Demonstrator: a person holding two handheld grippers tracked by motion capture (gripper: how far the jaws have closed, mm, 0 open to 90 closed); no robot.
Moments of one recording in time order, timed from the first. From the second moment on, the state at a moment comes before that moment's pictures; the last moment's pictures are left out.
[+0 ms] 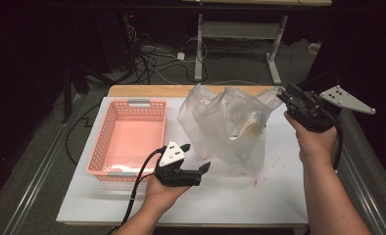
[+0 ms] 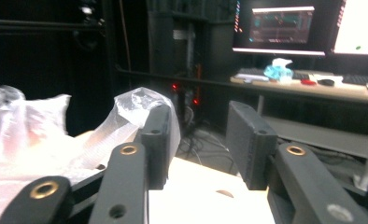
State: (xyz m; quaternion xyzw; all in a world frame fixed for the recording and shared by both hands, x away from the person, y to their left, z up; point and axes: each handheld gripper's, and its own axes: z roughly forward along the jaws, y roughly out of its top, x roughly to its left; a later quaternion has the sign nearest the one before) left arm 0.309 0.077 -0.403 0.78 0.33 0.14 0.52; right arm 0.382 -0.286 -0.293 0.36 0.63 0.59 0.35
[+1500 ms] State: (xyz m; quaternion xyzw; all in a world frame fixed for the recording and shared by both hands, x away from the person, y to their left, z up) left arm 0.287 0.082 -0.440 0.79 0.34 0.14 0.50; right arm 0.316 -0.305 -0.463 0.41 0.74 0.48 0.26
